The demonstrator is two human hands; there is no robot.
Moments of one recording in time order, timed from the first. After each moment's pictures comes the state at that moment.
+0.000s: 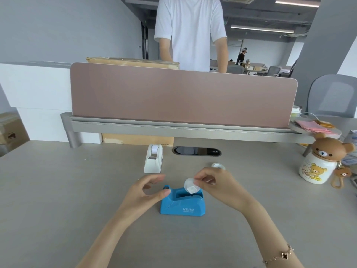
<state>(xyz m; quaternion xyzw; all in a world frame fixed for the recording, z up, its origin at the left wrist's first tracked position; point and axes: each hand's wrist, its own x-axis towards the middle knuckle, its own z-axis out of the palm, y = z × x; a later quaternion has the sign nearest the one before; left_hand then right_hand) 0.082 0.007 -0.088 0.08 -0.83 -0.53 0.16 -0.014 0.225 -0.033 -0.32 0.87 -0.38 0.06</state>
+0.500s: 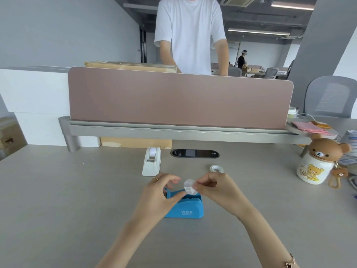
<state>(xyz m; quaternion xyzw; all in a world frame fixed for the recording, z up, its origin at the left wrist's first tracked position) 0.069 0.053 -0.073 0.02 -0.88 -0.37 0.31 -0.002 0.227 -0.035 -0.23 0.84 -0.48 0.08</state>
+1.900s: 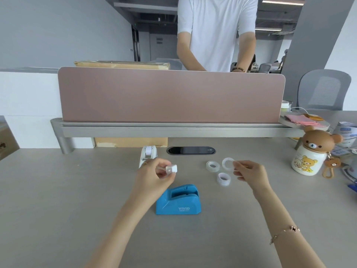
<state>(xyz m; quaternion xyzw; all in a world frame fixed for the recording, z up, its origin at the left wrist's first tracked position) 0.060 0.051 -0.037 0.11 -0.84 -0.48 0.25 -0.081 0.293 -0.060 0.02 0.79 -0.61 -0.04</state>
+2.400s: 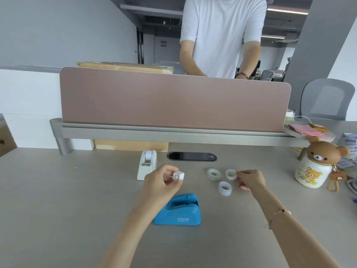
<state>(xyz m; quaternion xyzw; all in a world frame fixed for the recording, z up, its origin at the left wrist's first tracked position) 0.043 0.059 -0.046 0.11 -0.82 -0.51 0.23 -0.150 0.298 -0.085 0.10 0.84 -0.52 0.02</state>
